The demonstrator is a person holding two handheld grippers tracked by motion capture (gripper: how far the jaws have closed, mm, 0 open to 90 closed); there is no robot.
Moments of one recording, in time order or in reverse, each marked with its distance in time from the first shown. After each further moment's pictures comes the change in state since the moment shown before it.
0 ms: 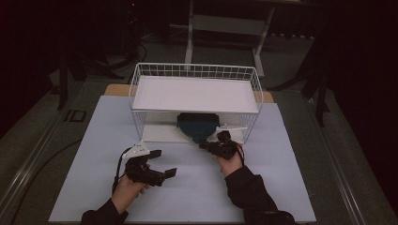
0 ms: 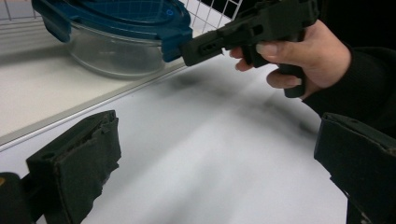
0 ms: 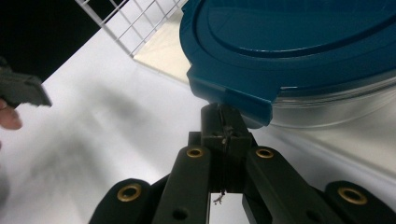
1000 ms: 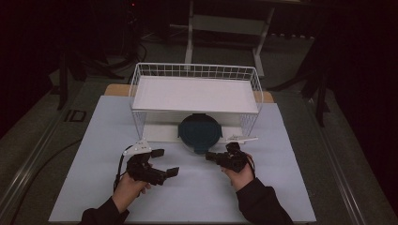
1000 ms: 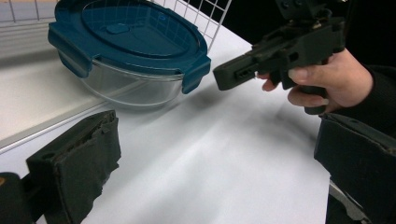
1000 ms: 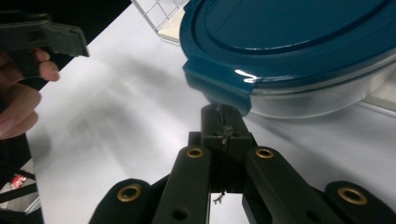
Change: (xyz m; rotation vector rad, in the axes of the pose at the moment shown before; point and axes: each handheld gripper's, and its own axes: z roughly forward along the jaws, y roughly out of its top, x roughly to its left) left arm -0.006 0.010 0.000 0.008 -0.035 -0.005; right arm 0.011 -0.028 -0.038 0.021 0.047 -0.007
